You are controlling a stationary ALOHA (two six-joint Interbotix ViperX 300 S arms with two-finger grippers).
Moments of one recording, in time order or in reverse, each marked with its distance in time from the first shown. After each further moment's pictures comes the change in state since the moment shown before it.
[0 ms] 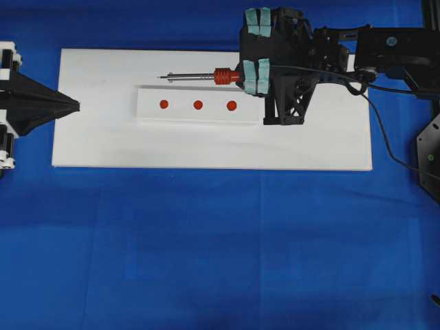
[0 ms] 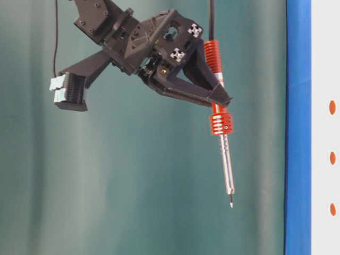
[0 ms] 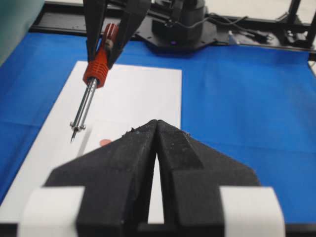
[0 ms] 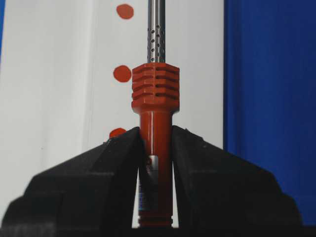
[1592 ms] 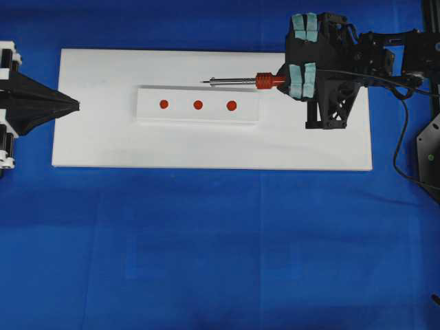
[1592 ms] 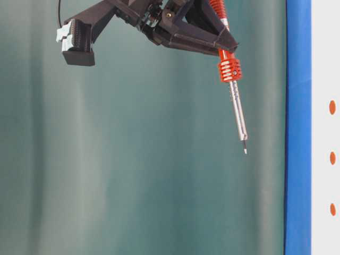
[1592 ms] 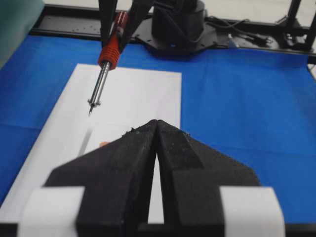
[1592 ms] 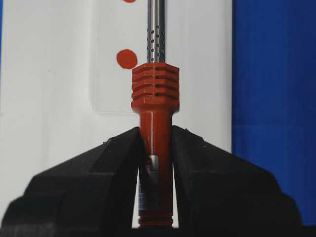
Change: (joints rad) left arm 0.000 0.000 0.000 0.000 -0.009 0.000; right arm -0.021 -0.169 0.170 -0.002 0.061 0.003
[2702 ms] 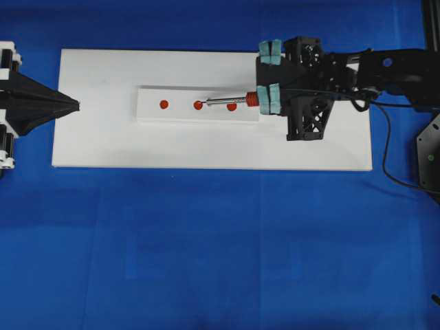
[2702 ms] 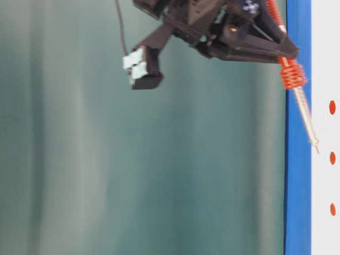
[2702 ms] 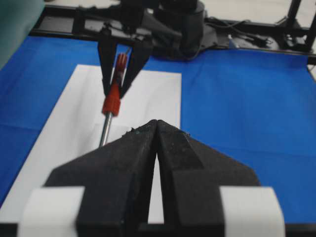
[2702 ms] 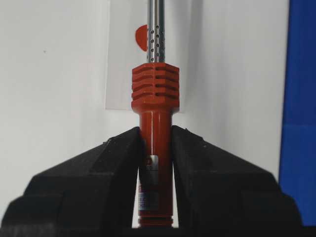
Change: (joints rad) left arm 0.000 0.000 0.000 -0.002 -0.003 0.000; right arm 0.006 0.212 0.025 0.005 -0.118 0.003
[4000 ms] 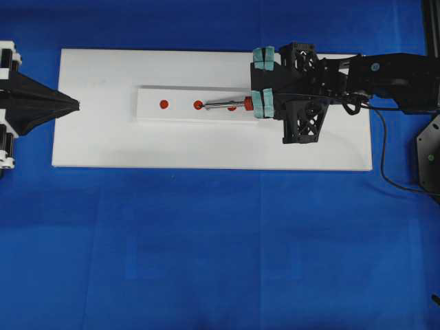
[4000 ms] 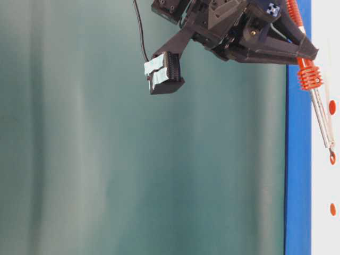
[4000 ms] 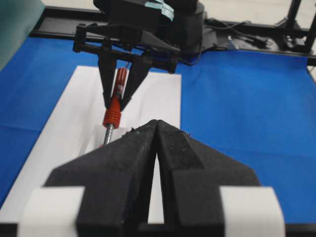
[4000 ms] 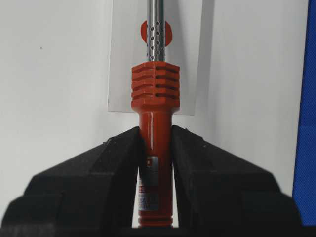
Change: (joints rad) left arm 0.000 0.000 0.000 0.002 -0.003 0.000; right arm 0.000 0.041 0.005 0.005 -0.025 0.005
